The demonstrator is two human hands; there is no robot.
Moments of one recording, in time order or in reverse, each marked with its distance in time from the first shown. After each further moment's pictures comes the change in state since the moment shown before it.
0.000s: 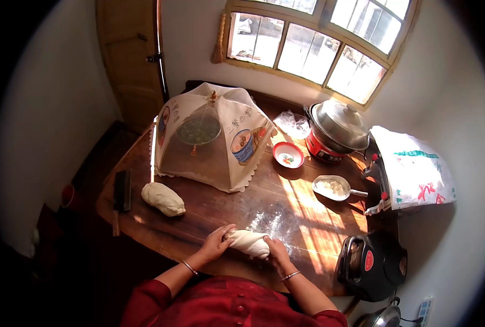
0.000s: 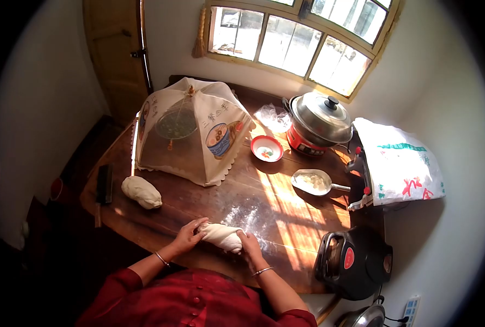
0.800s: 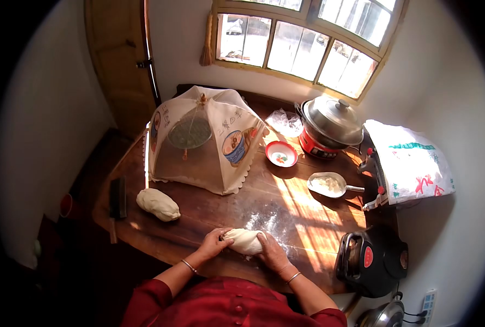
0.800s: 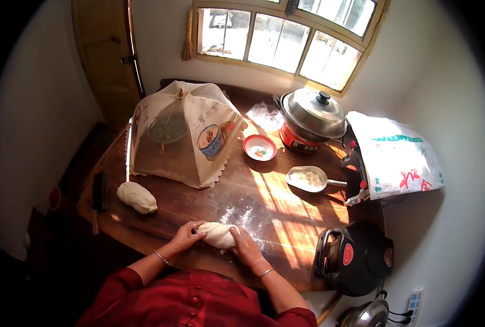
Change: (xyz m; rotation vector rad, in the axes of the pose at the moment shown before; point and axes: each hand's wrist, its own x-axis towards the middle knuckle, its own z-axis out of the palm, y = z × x) left_hand 0.014 -0.026 0.009 -0.070 -0.072 -0.179; right_hand -0.028 -0.020 -0.001 -1.286 0.031 -1.031
